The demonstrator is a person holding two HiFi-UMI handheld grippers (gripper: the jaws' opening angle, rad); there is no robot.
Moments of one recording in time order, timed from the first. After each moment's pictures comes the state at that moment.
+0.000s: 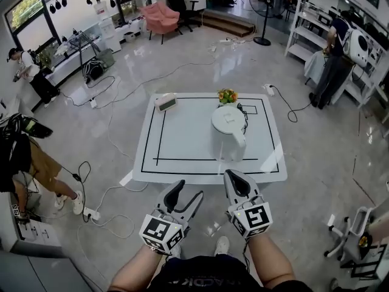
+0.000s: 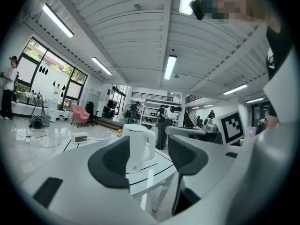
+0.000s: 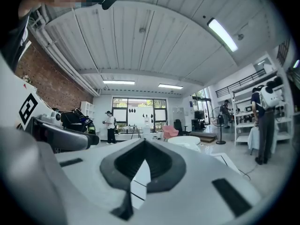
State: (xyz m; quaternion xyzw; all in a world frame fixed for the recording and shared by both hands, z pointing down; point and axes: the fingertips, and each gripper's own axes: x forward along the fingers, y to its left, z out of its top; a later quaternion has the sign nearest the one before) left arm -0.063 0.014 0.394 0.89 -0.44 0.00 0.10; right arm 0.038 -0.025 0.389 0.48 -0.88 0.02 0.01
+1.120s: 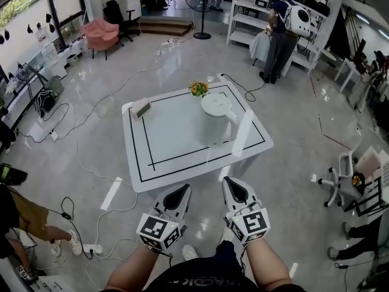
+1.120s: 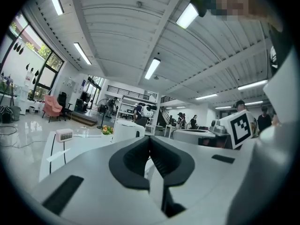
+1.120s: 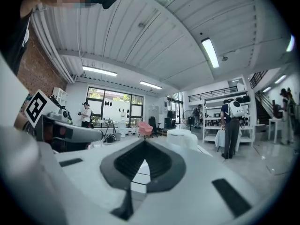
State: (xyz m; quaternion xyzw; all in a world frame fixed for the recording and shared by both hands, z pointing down) left arm -0.159 0.038 0.402 0.96 -0.27 0.00 0.12; right arm -0.052 0.059 0.399 0.64 -0.77 0.02 0.04
